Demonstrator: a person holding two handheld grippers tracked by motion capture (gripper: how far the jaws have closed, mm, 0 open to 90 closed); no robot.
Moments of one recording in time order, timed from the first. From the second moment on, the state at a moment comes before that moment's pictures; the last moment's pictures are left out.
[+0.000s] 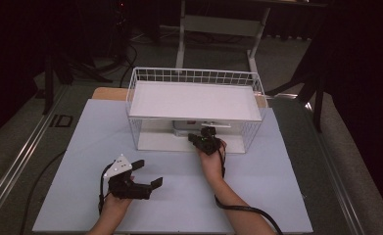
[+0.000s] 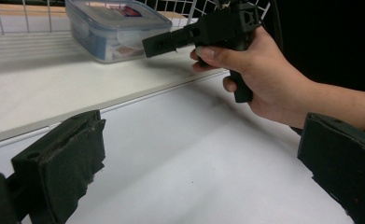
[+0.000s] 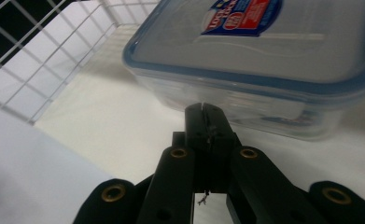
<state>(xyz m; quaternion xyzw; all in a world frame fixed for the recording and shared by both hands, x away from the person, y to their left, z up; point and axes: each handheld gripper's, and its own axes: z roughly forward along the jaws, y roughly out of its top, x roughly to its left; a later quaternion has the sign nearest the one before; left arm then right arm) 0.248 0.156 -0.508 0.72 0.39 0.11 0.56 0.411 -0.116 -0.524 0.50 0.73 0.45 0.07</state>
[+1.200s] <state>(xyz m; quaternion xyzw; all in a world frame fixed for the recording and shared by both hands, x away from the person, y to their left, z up) 0.248 0.149 -0.506 0.73 0.37 0.10 0.56 0.359 -0.121 -0.514 0.43 0.75 0.48 0.11</state>
